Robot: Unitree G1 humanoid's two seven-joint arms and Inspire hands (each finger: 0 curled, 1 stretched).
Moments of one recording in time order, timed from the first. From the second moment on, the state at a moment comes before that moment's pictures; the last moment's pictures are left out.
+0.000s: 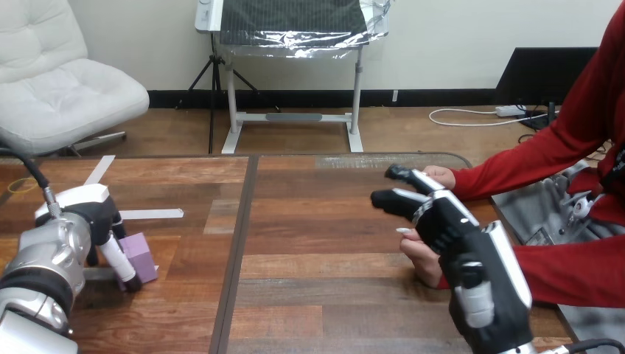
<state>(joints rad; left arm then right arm) -0.82 0.55 -0.47 1.29 0.63 0.03 -0.14 0.10 -0.09 -0.02 0.37 0.12 -0.88 0.40</state>
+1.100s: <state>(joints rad) -0.62 0.59 -0.28 0.90 0.47 -0.05 -0.15 -0.03 -0.38 -0.07 0.38 -0.22 -0.67 0.24</state>
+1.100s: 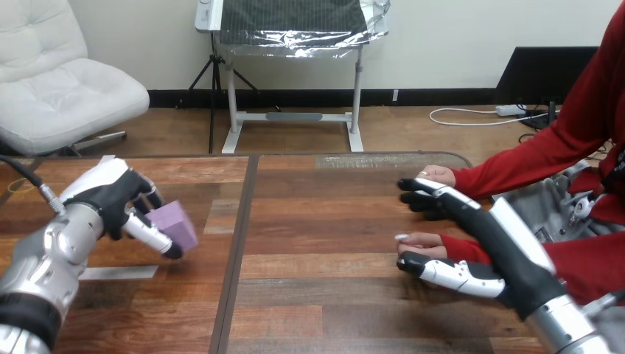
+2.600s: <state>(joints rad) -0.09 0.57 -0.07 0.26 0.36 -0.03 -0.15 -0.15 -0.58 -0.06 0.57 -0.42 -0.62 0.24</state>
